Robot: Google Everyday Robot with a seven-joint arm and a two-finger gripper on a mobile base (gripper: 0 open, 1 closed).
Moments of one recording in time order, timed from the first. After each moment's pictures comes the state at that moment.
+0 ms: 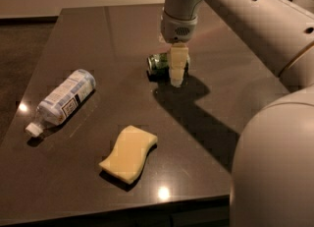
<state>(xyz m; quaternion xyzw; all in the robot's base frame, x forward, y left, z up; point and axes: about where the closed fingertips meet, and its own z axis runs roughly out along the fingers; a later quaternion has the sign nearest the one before) 0.635 -0.038 0.871 -0.76 0.64 0.02 0.08</state>
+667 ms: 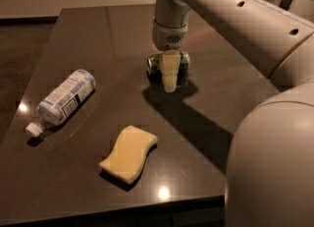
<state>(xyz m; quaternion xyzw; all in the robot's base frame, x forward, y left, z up) 0.628 -0.021 0.853 -0.77 0.64 0.02 0.06</state>
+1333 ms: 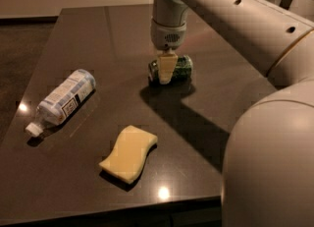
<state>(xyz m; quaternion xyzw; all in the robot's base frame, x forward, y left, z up) 0.625 -0.019 0.854 -0.77 0.63 0.02 0.05</state>
